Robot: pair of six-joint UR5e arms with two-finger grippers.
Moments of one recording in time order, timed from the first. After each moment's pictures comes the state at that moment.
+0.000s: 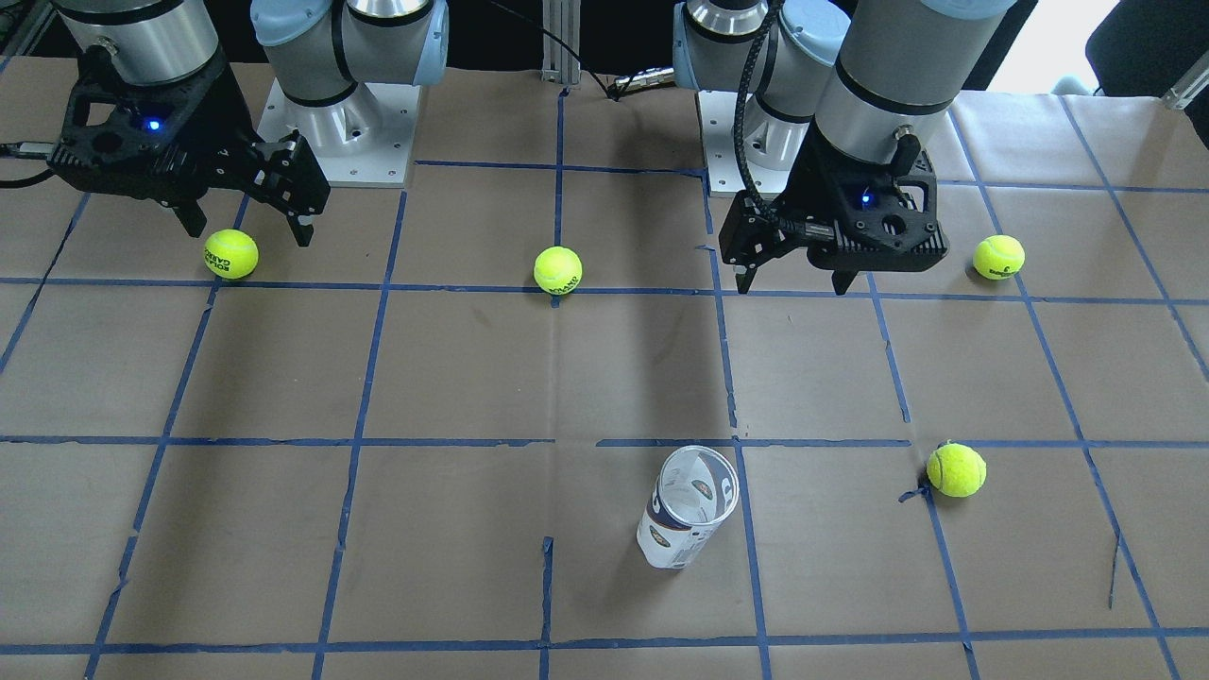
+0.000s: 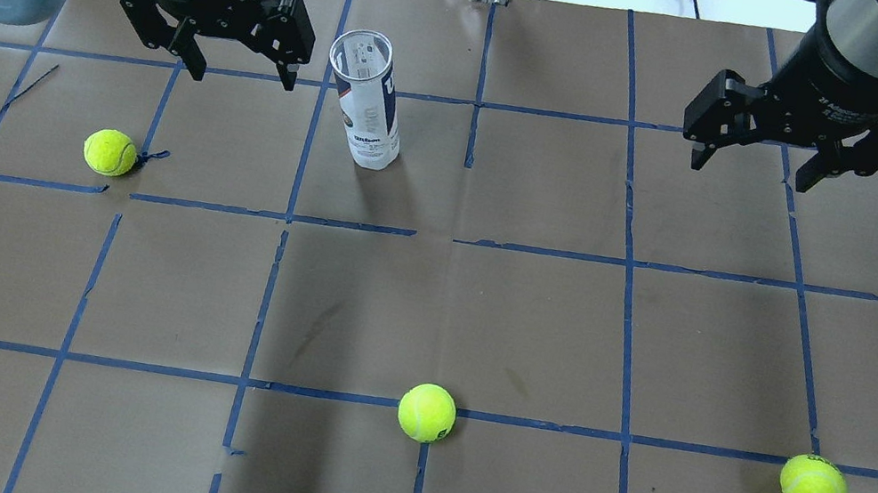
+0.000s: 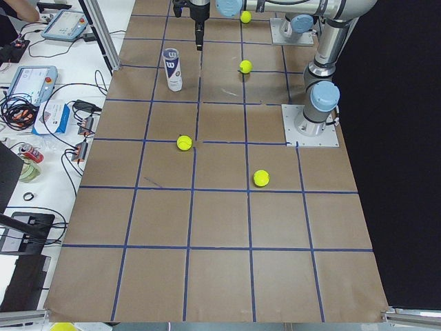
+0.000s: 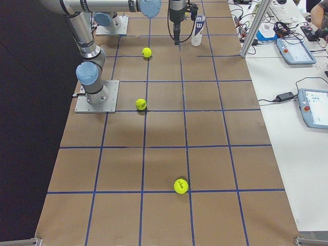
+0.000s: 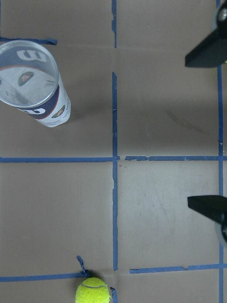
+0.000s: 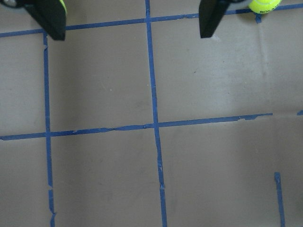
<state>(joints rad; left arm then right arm) -1.62 -1.66 -1.50 -1.51 1.56 -0.07 1.56 -1.60 1.57 -1.60 -1.62 0.05</state>
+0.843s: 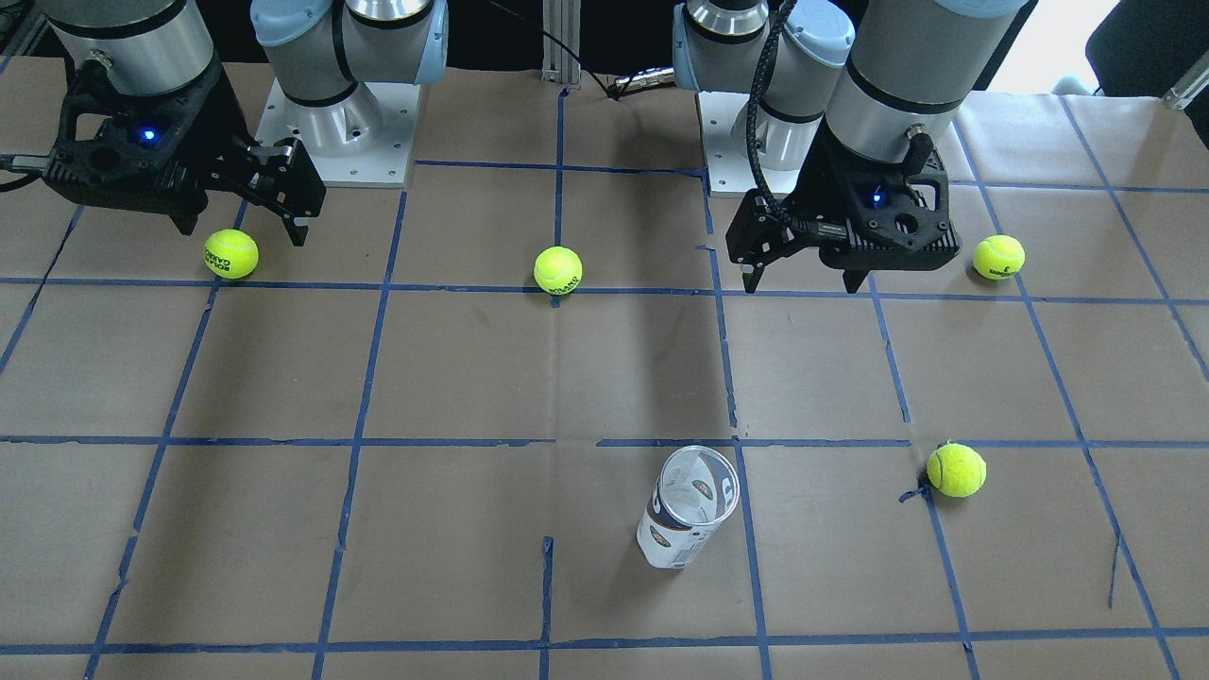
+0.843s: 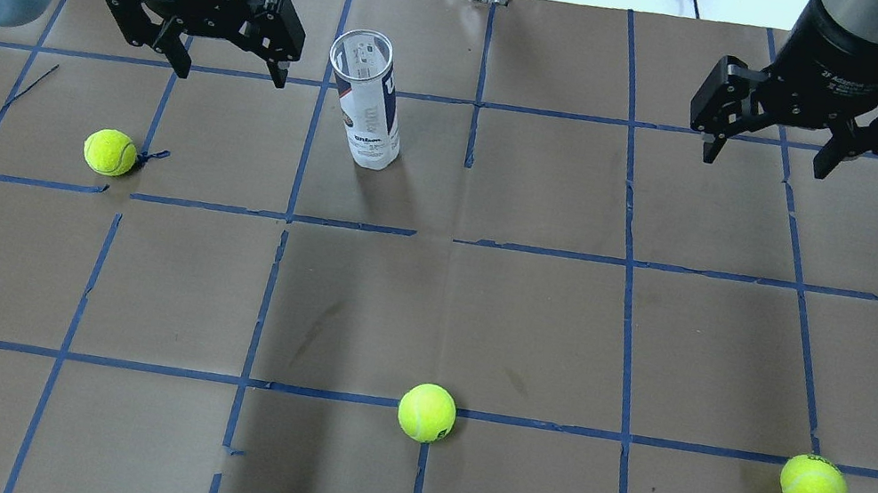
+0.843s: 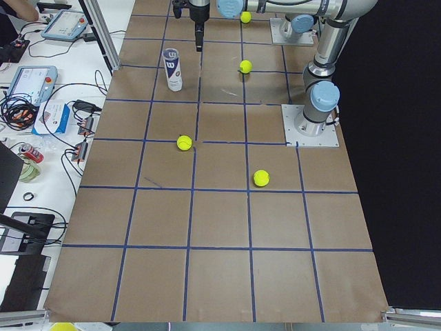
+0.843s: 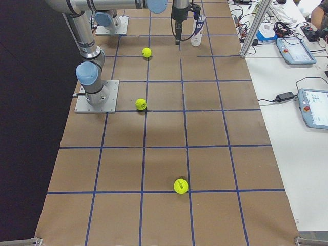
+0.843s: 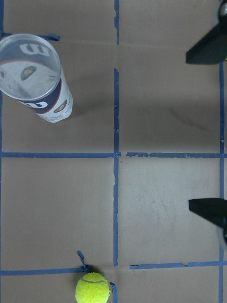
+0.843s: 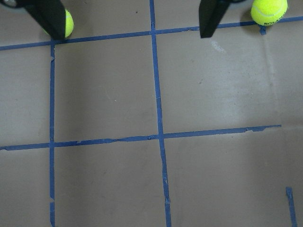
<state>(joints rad) -1.61 -1.65 -1.50 -1.51 1.56 -0.06 1.56 -1.55 1.51 -1.53 -1.62 0.06</state>
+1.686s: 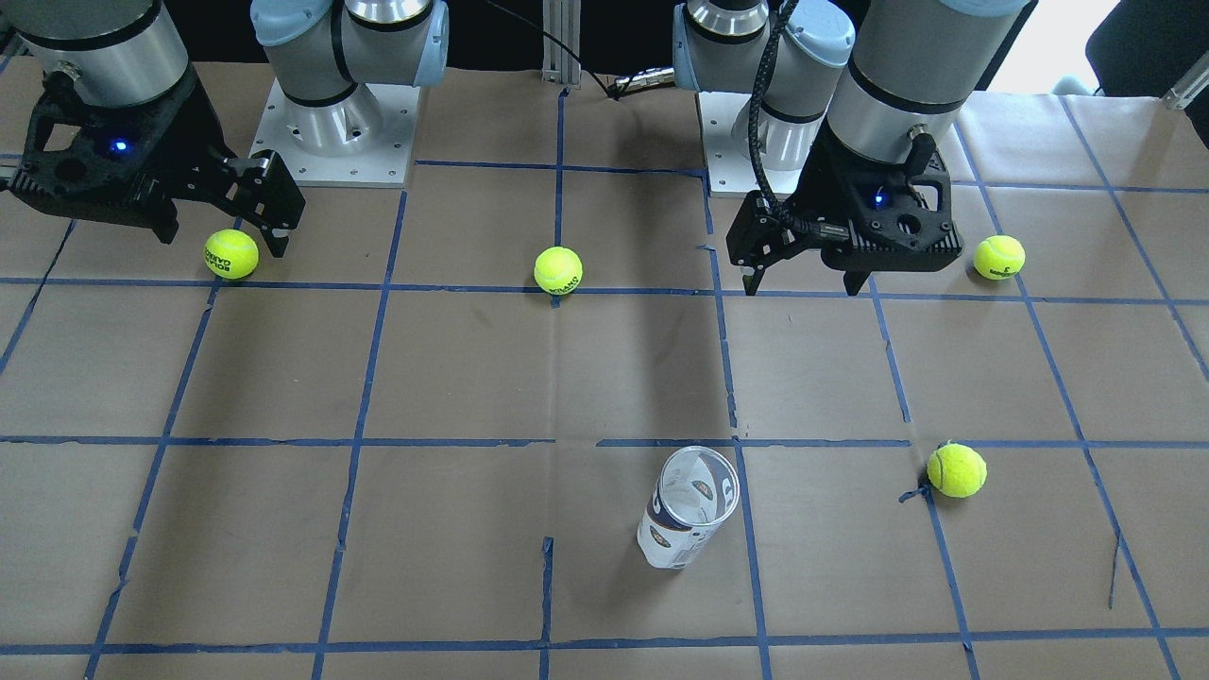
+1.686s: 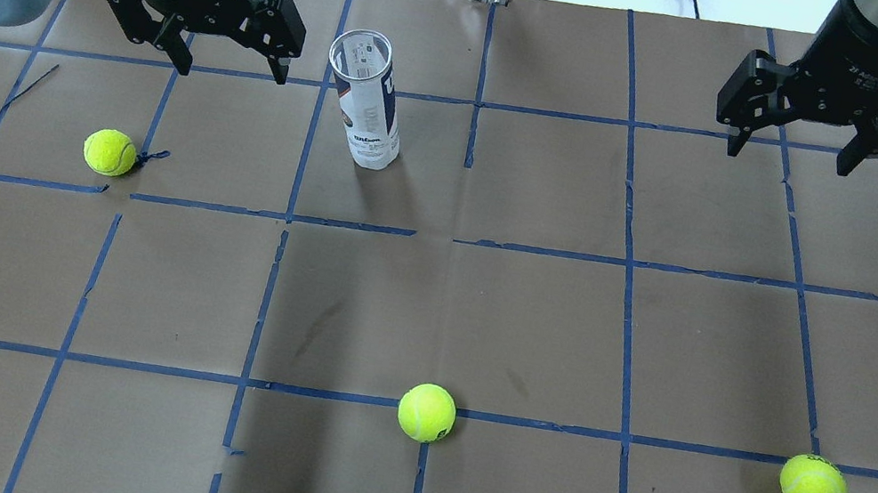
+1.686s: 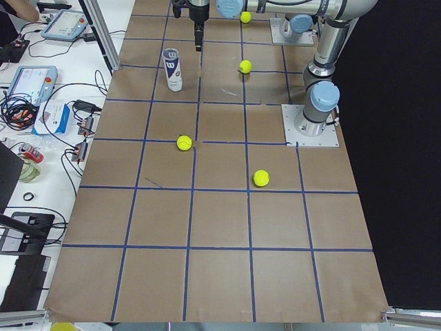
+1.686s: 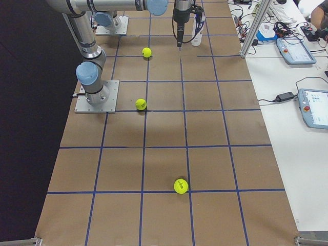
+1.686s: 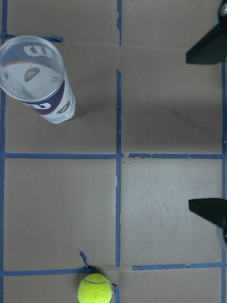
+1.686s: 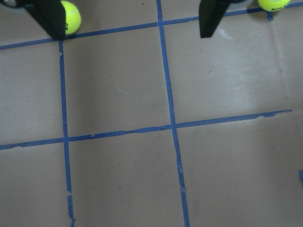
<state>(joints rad) -1.61 -1.65 -1.50 -1.50 1.56 -0.07 1.52 -1.55 1.51 -1.55 -1.63 0.06</state>
